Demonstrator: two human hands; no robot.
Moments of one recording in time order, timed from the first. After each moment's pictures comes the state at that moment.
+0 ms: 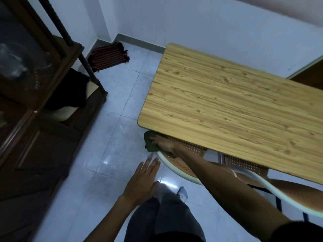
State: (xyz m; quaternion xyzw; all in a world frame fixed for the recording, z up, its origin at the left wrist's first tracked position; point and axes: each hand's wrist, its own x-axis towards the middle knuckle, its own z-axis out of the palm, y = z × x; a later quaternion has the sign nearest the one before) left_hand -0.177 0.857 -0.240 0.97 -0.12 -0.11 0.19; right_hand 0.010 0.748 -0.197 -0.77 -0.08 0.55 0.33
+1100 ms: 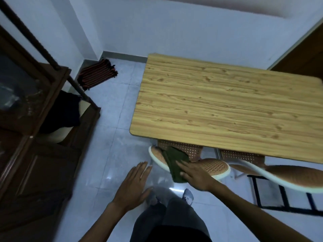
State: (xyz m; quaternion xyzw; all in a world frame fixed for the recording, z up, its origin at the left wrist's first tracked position) left_hand -0.176 0.885 -0.212 0.96 -0.16 -0.11 0.19; right_hand -0.088 0.590 -0.184 -0.88 -0.19 0.39 0.17
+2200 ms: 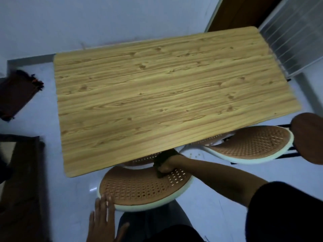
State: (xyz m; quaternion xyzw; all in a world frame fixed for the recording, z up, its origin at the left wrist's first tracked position) left_hand -0.123 0.824 -0.245 0.97 -0.11 -0.20 0.11; right_hand 0.010 0.504 -0.228 -0.77 0.08 0.55 0.30
